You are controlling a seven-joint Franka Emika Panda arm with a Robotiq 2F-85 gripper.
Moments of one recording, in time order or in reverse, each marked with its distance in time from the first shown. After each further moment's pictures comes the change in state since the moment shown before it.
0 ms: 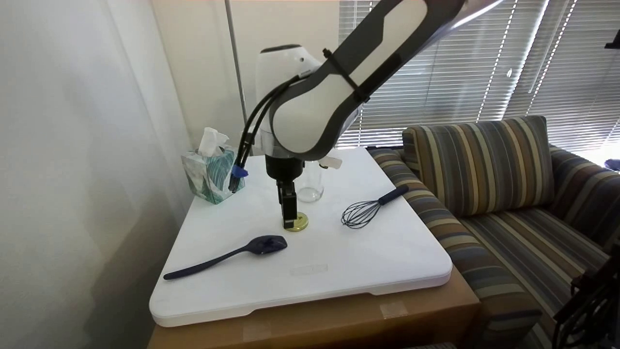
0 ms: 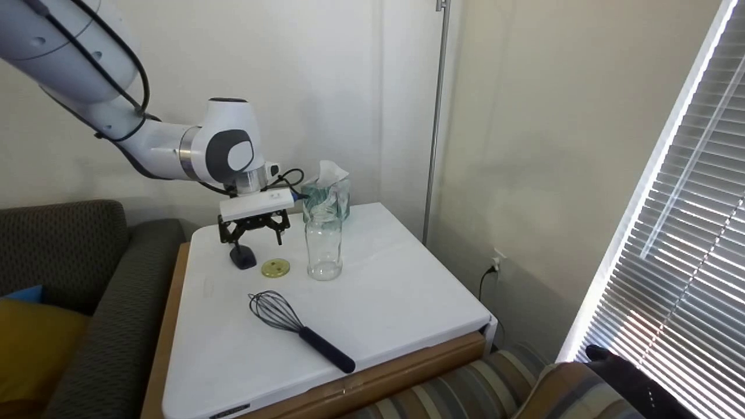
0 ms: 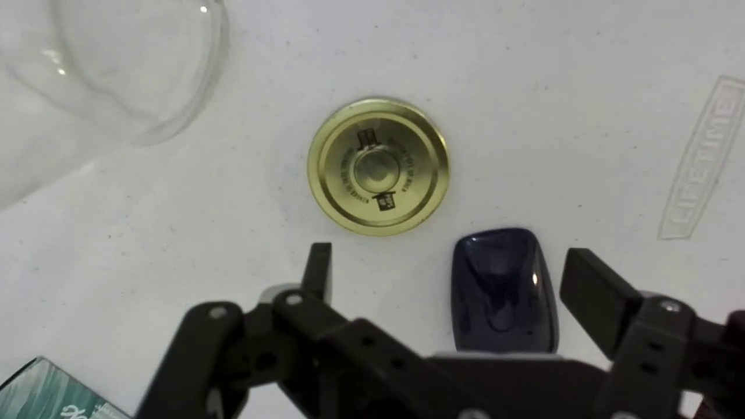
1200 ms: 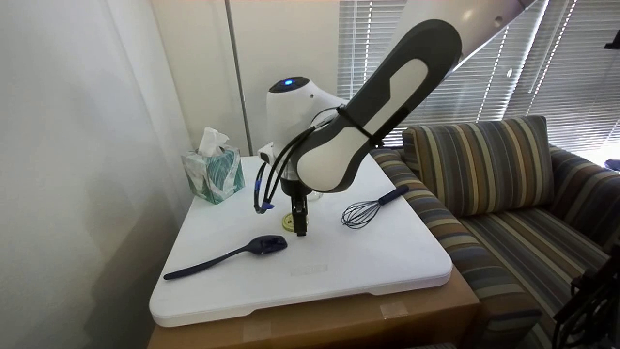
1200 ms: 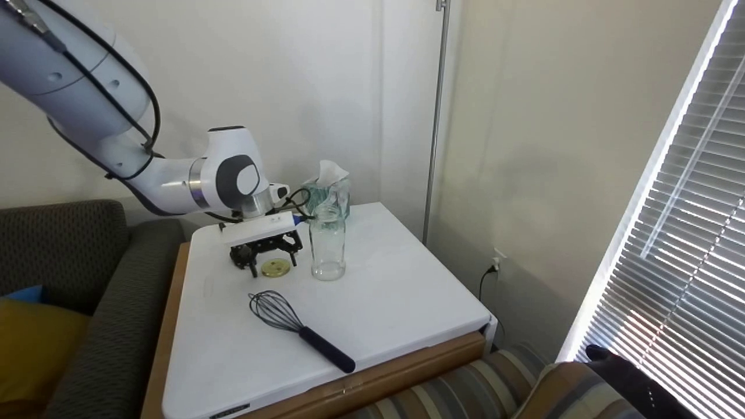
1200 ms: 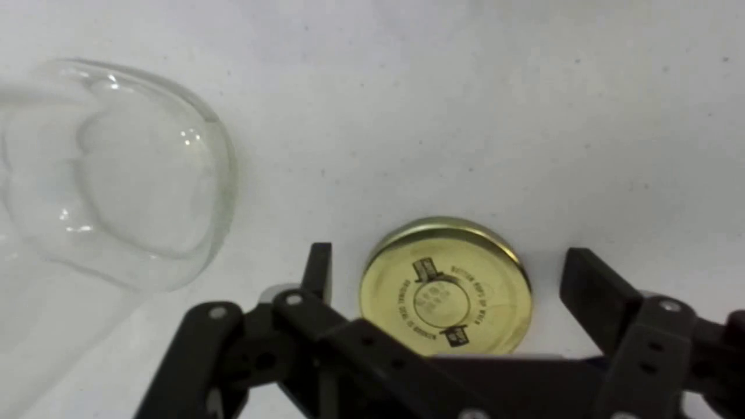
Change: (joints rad) arm 0.041 0.071 -0.096 0.000 -0.122 0.078 0.250
